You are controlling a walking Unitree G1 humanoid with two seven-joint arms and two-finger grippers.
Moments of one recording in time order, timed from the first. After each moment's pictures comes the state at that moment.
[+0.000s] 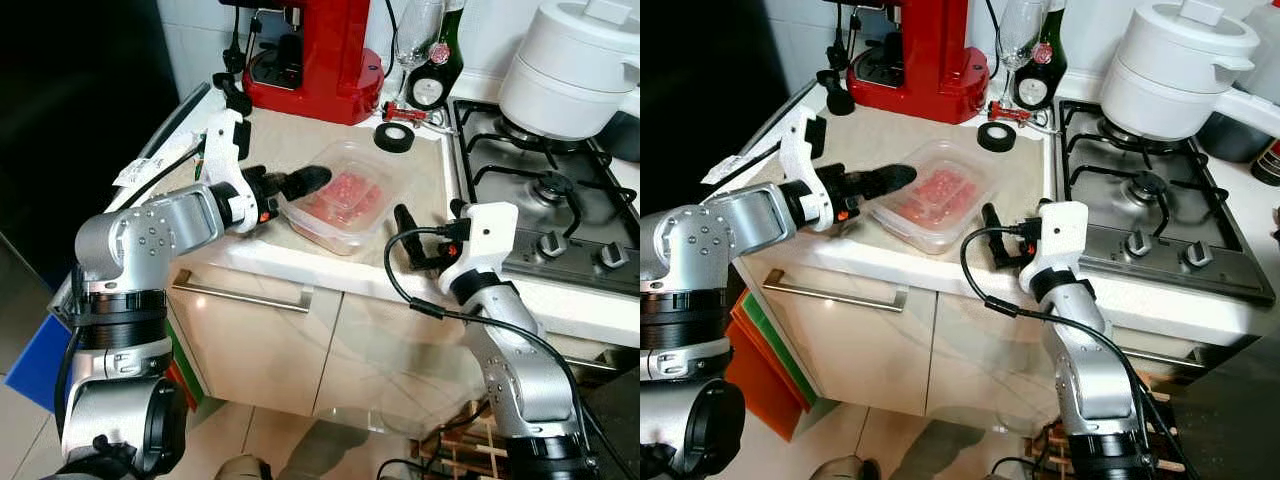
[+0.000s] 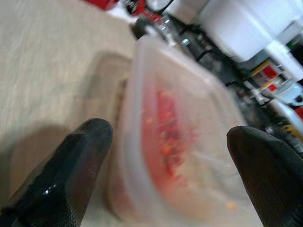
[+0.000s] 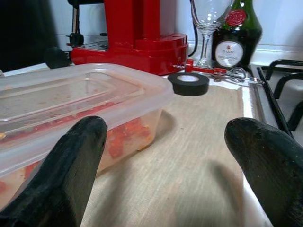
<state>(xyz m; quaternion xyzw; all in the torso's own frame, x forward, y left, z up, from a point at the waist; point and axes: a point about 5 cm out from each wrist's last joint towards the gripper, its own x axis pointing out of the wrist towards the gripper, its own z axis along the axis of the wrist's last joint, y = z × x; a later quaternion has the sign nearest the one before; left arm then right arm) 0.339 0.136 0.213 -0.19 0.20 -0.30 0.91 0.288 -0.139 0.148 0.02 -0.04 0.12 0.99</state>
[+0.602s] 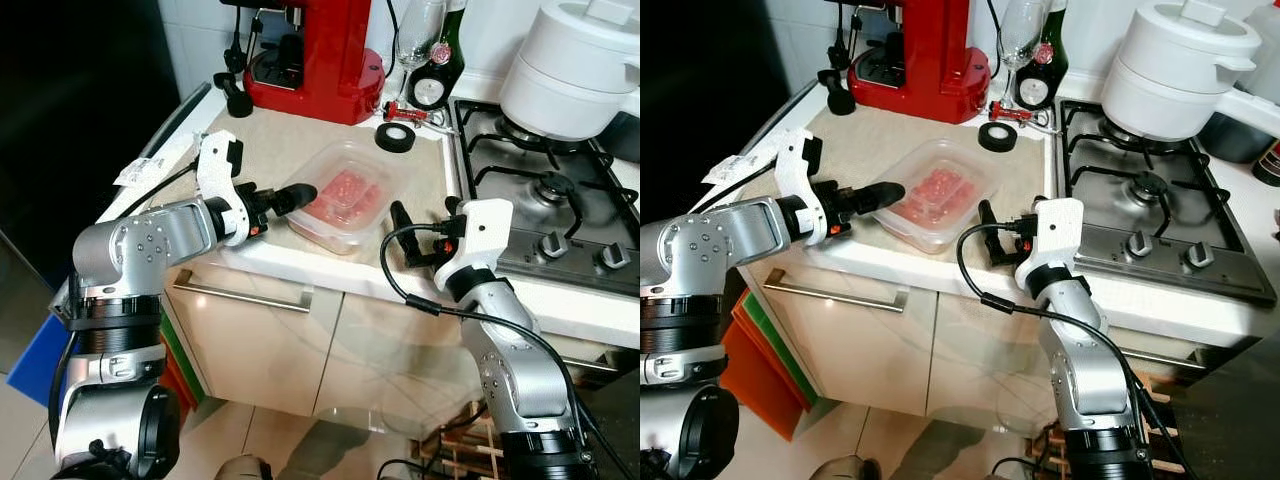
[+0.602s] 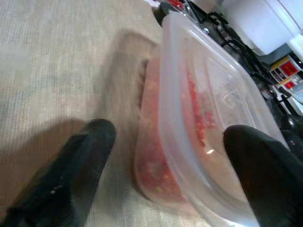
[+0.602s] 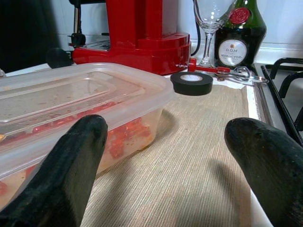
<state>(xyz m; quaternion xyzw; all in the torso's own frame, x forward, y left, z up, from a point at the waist) 0.336 0.143 0.201 -0.20 0.23 -0.28 0.91 0.289 -0.137 0.147 0.03 -0.03 0.12 0.99</state>
